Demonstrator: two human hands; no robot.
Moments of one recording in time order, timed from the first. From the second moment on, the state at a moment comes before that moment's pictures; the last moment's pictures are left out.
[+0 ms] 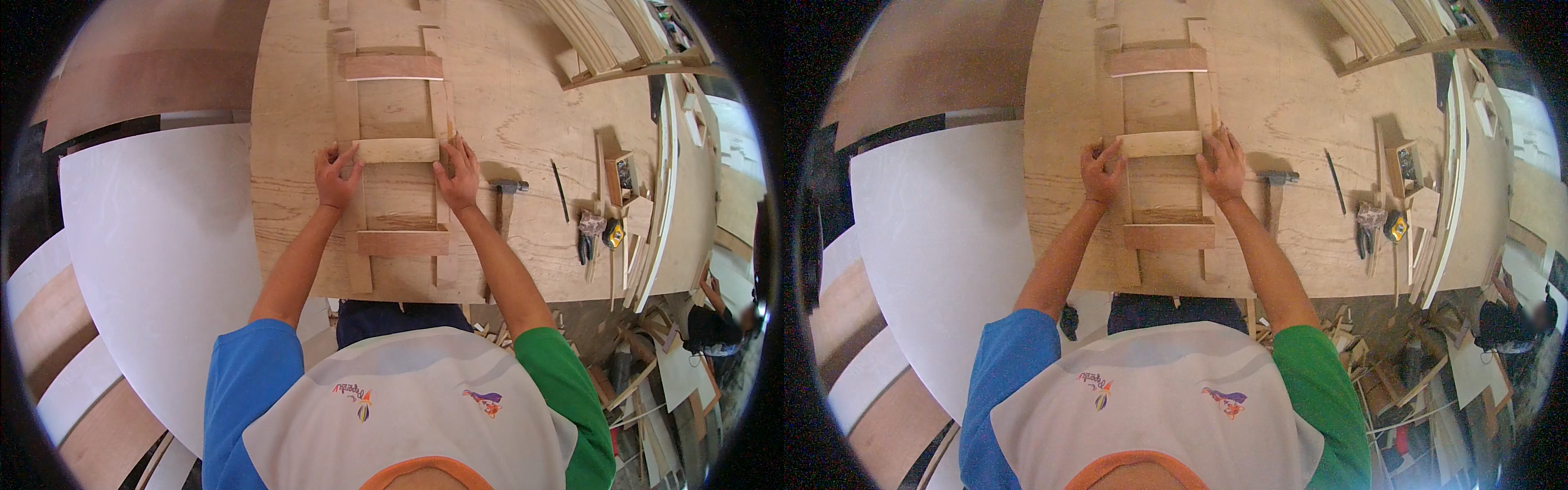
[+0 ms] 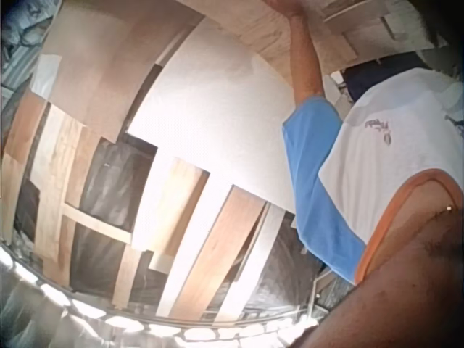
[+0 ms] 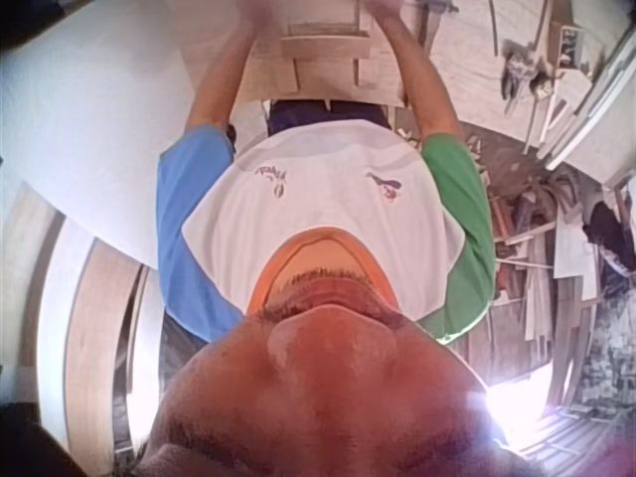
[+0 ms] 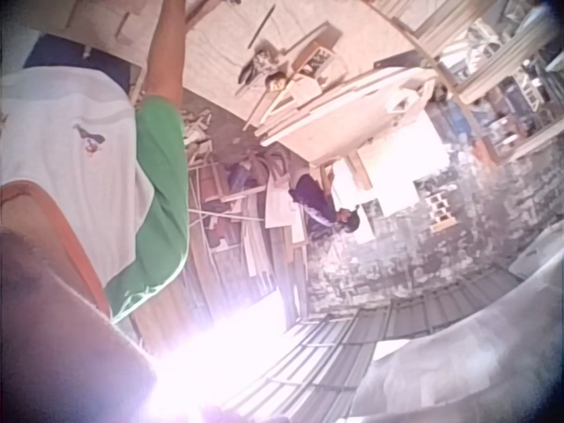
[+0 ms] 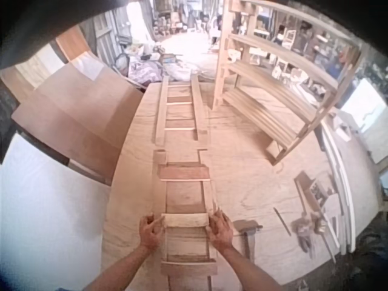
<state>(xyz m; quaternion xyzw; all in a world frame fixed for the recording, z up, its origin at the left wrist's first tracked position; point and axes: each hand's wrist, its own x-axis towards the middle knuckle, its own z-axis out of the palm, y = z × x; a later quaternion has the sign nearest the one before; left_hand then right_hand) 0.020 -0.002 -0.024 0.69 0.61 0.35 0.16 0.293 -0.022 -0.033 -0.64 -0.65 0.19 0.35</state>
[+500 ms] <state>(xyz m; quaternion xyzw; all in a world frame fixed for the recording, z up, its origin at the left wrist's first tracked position) 0.021 -0.003 -0.027 0.69 0.61 0.36 0.15 0.294 -0.022 -0.041 -0.64 -0.65 0.19 0.36</state>
